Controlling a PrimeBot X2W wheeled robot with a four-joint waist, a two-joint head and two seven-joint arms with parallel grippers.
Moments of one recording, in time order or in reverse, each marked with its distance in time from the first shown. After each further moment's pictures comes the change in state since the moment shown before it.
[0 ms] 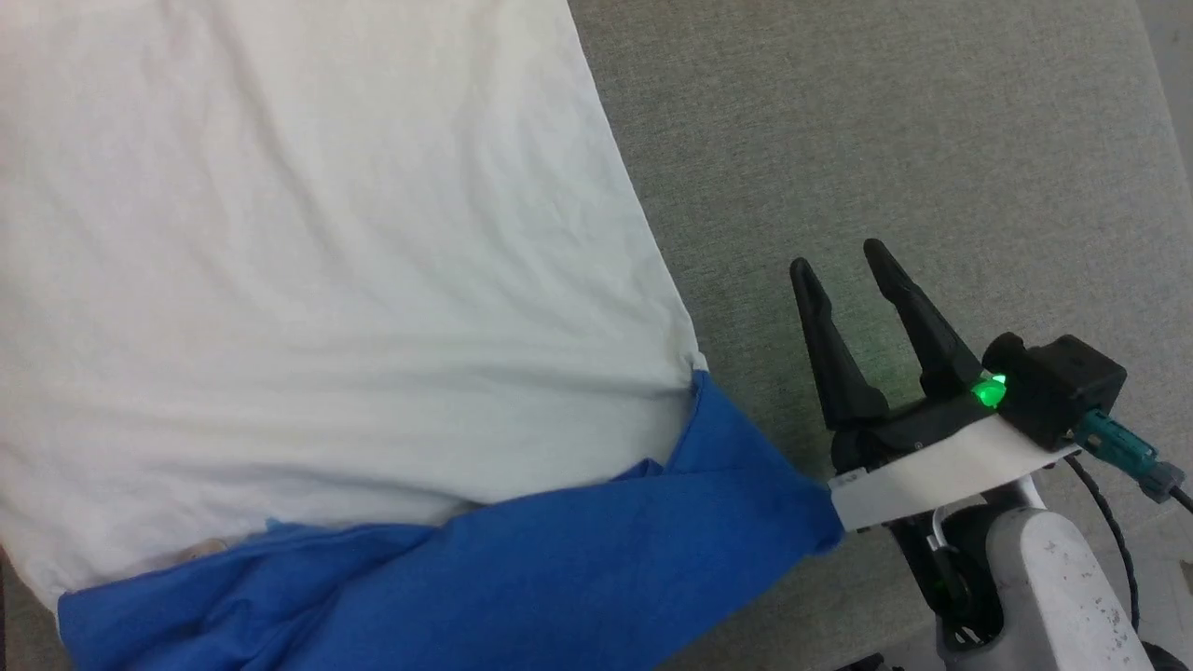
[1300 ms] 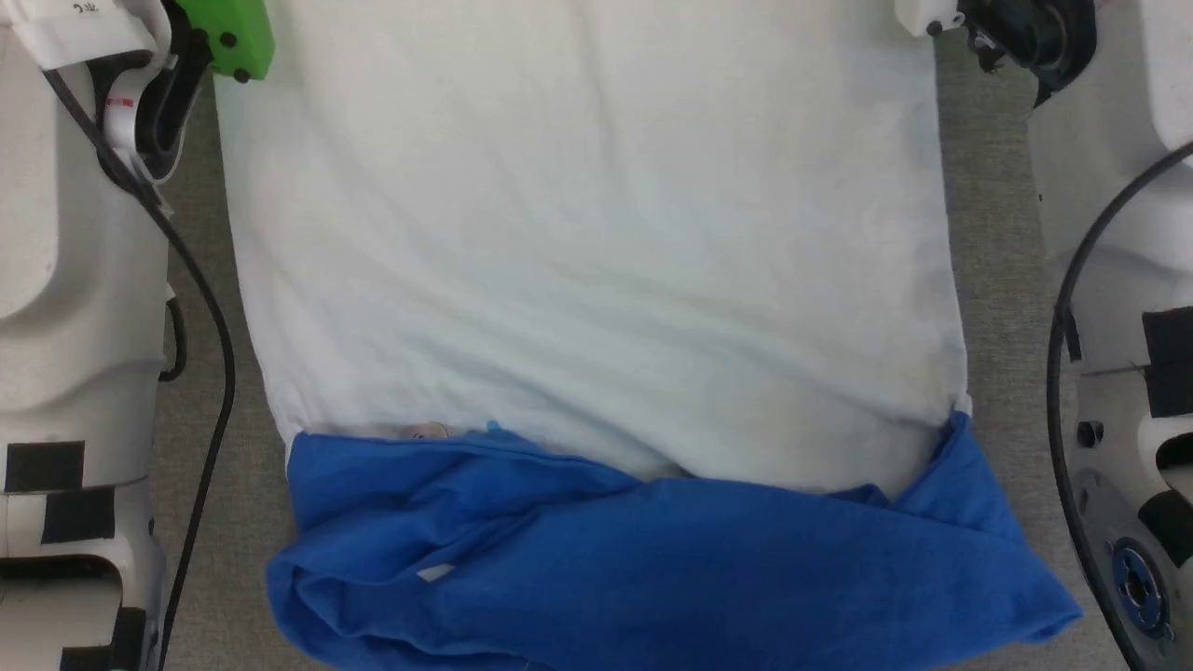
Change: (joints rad) left arm -0.188 -0.257 -0.233 0.140 -0.056 -0.186 -0.471; right arm -1.040 0.002 -0.177 0.826 -0.246 0.000 0.665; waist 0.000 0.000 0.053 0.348
